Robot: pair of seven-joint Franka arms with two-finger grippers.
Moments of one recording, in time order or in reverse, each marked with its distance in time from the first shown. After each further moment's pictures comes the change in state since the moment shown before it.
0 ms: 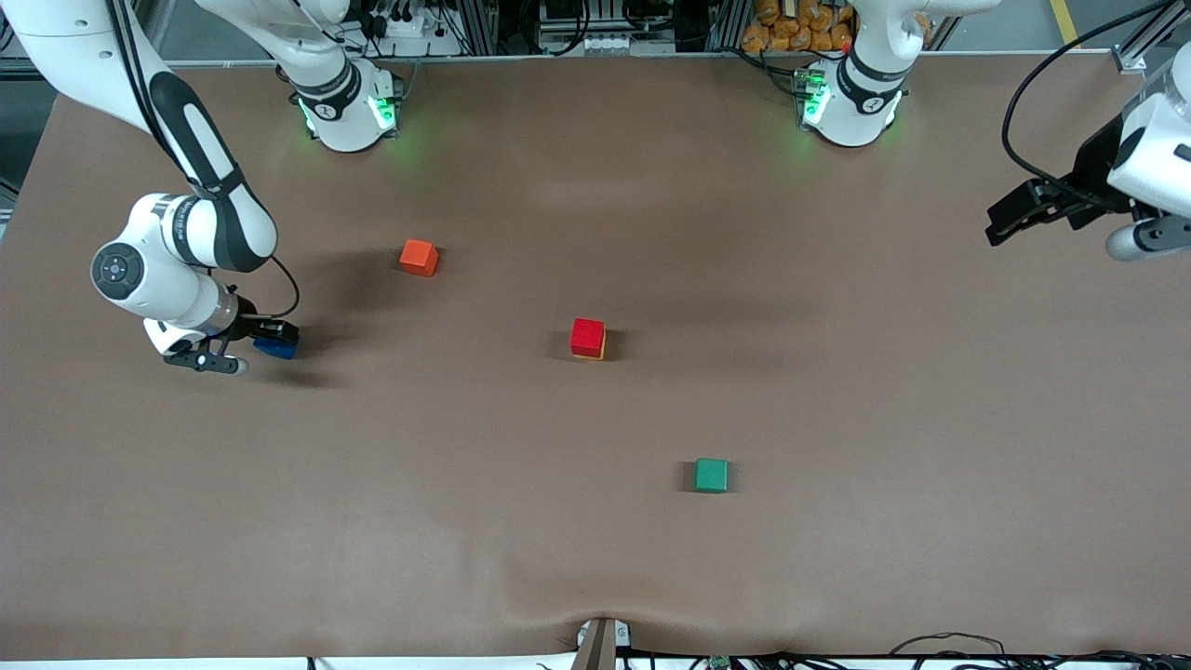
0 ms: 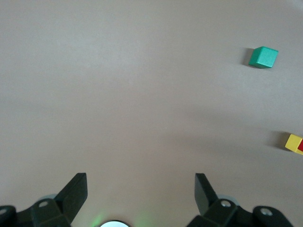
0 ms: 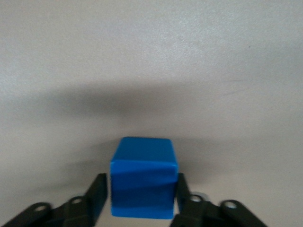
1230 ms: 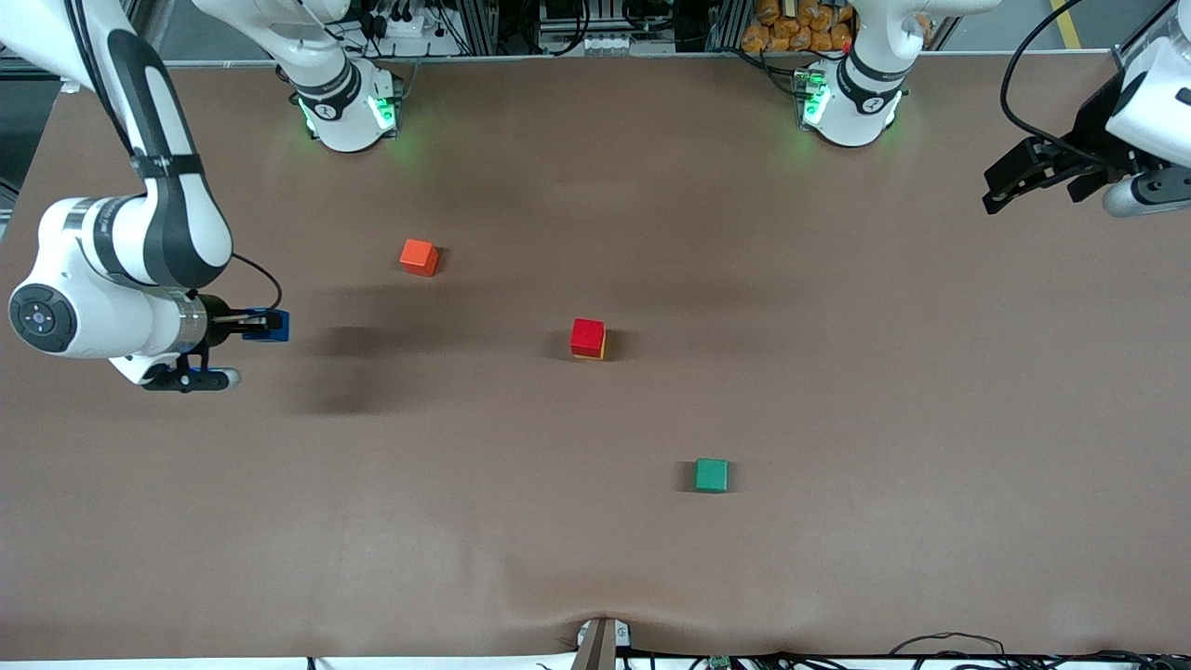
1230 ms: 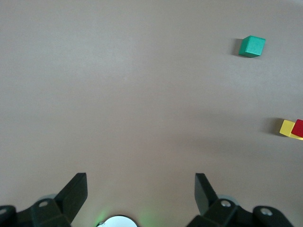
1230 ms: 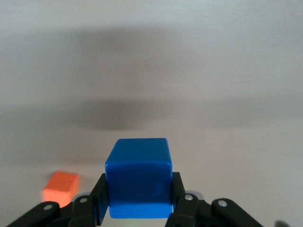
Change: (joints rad) left arm -0.005 -0.037 -0.024 0.000 -0.007 -0.034 0.043; right arm 0.115 -0.021 0.026 0.474 0.046 -0.752 -0.035
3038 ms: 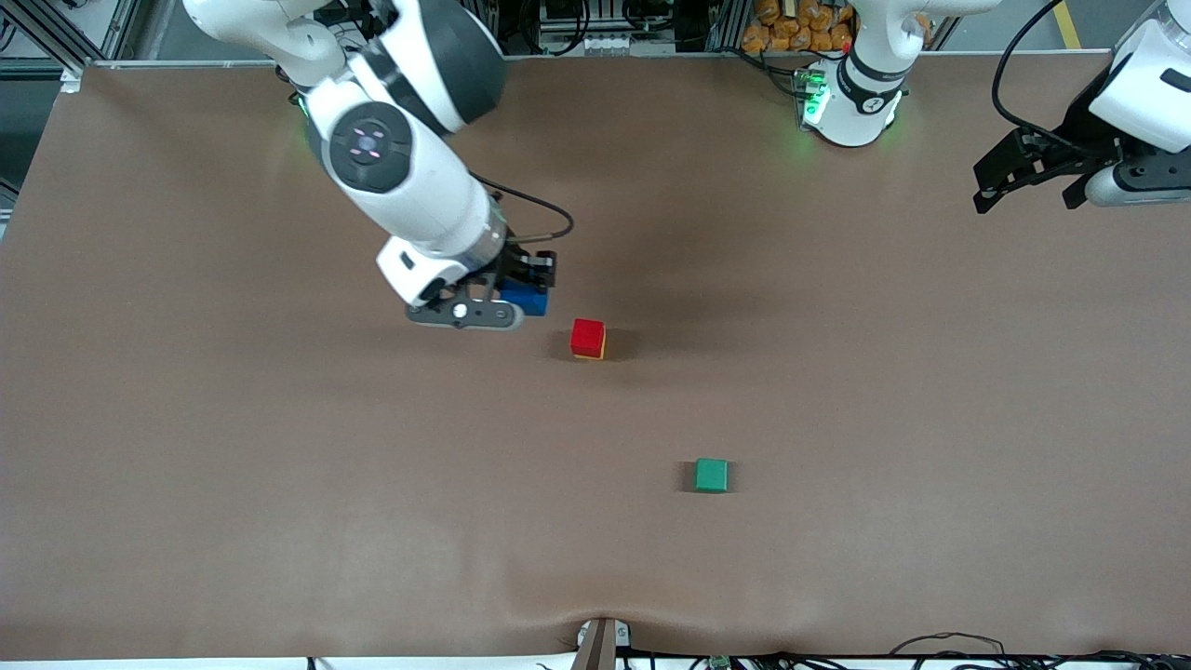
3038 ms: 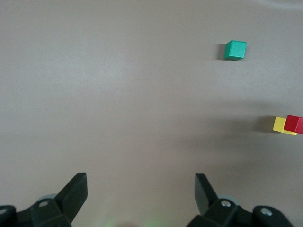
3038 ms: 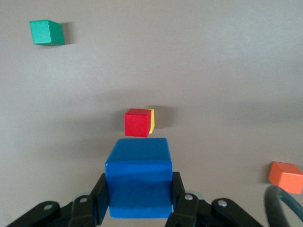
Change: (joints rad) left arm 0.002 0.001 -0.032 0.026 0.000 0.030 0.062; right arm 0.610 0.147 0.006 0.507 0.169 0.010 0.722
